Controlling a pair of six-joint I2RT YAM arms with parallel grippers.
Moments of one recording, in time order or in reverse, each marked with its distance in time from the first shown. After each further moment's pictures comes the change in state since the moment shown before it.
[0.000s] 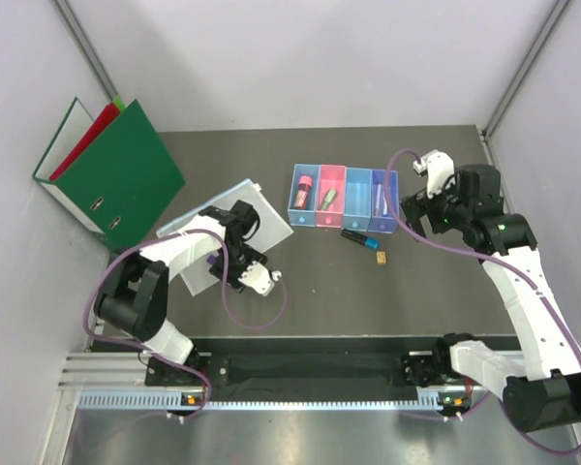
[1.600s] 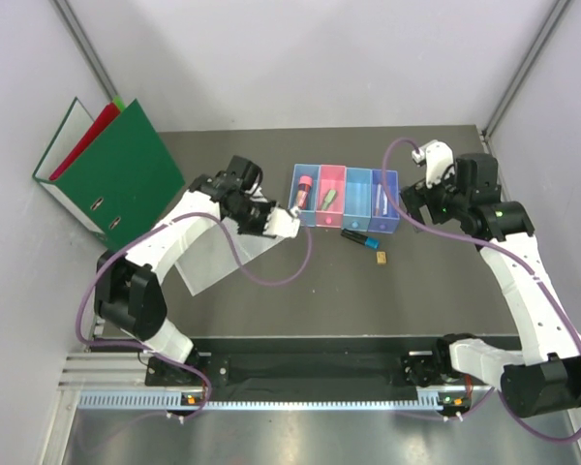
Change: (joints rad) left arm 0.028 0.009 0.301 0.071 0.283 -0.249; right arm 0.000 0.077 0.073 -0.007 0.031 -0.009
